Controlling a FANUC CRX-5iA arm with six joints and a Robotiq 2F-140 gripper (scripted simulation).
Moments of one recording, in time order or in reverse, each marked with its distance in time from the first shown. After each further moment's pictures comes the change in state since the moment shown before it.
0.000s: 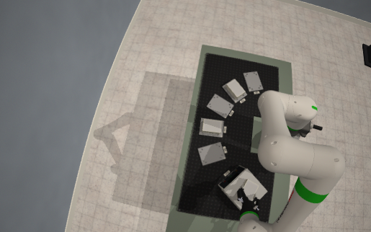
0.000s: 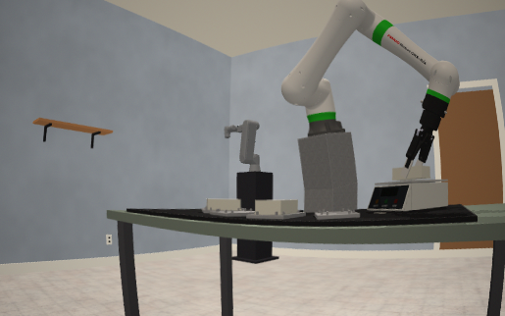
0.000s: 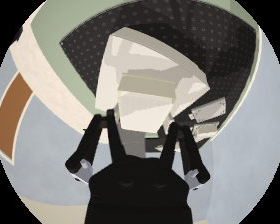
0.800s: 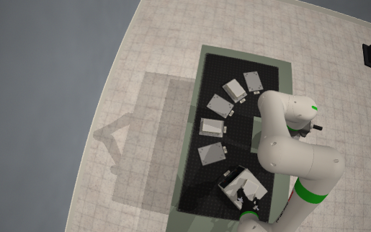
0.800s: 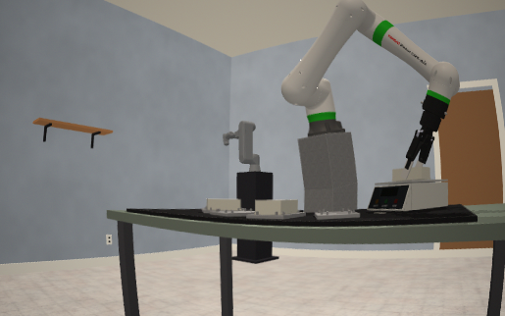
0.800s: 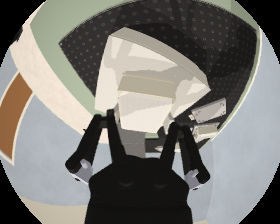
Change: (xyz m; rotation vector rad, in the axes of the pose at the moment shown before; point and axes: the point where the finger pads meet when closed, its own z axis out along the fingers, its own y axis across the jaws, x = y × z) arm 0.002 0.000 0.003 0.000 0.000 0.000
